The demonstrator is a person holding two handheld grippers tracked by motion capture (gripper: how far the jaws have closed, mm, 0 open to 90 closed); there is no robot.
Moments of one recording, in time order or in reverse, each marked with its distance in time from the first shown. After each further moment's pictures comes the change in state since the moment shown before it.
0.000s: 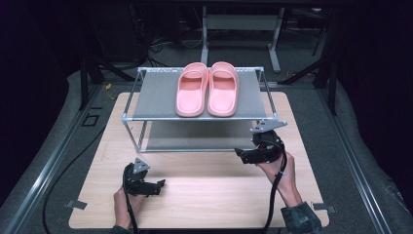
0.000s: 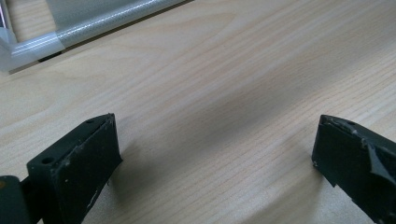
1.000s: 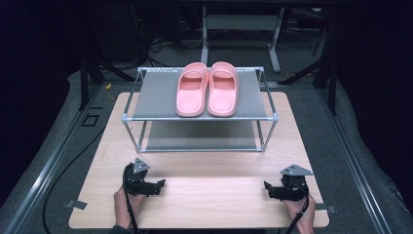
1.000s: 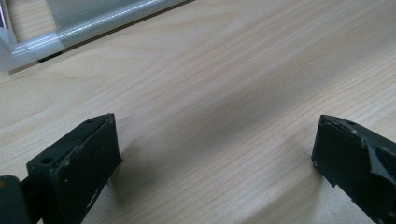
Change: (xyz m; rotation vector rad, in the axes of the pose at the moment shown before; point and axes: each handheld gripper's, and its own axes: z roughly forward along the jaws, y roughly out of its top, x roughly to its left) left arm 0.000 0.000 0.000 -0.002 0.003 -0.002; right arm -0.039 -0.175 0.020 0.033 -0.188 0.170
